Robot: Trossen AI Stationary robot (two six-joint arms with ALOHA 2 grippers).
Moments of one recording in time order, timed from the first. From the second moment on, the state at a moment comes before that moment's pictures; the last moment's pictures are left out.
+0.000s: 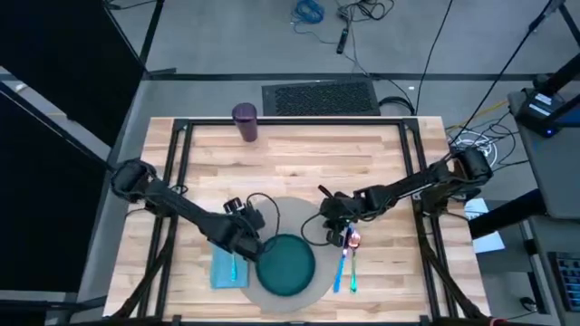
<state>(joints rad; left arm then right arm) -0.45 1.66 1.11 -0.88 -0.54 -0.82 0.17 1.58 0.76 -0.15 -0.03 0.52</state>
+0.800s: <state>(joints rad) -0.50 1.53 1.13 -0.72 -0.98 -0.73 0.56 1.47 0.76 -0.43 0.10 1.30</state>
